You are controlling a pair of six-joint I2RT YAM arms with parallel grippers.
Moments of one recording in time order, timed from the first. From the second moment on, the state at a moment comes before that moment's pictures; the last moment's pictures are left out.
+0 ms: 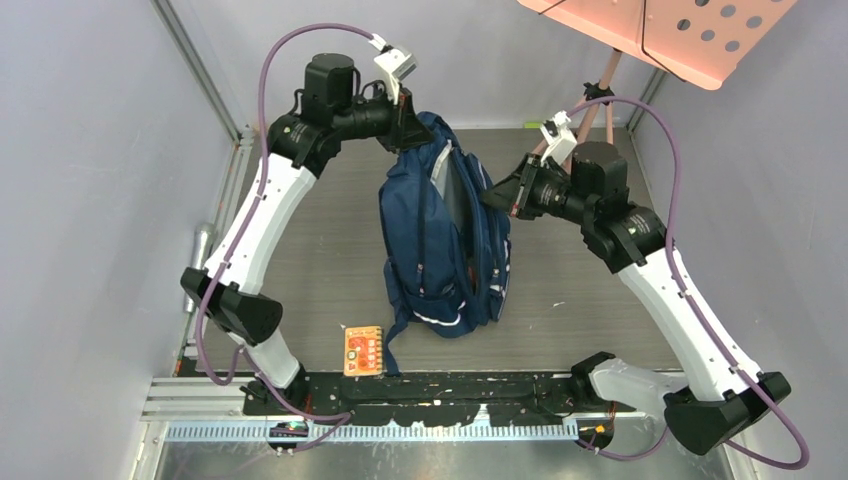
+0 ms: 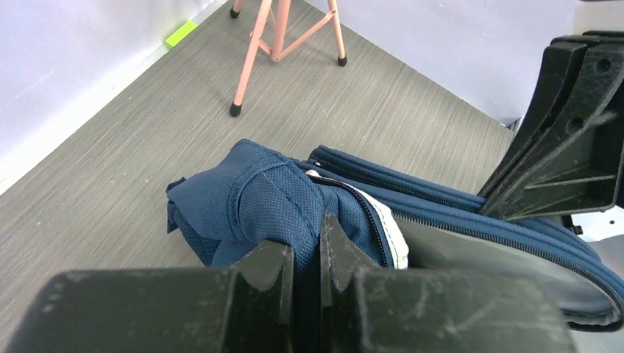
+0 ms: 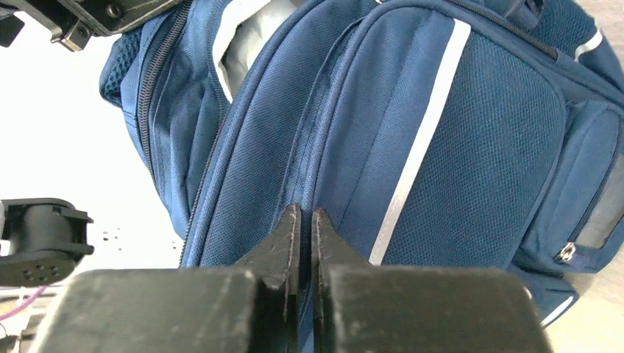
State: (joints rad) left arm -0.46 1.69 2.04 -0.68 0.61 0.00; right arm 0.42 1.10 1.30 -0.52 -0.40 0.62
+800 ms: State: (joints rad) left arm -0.60 1.95 2.36 -0.66 0.60 0.03; right arm 0.99 1.10 1.12 -0.16 0.55 0.81
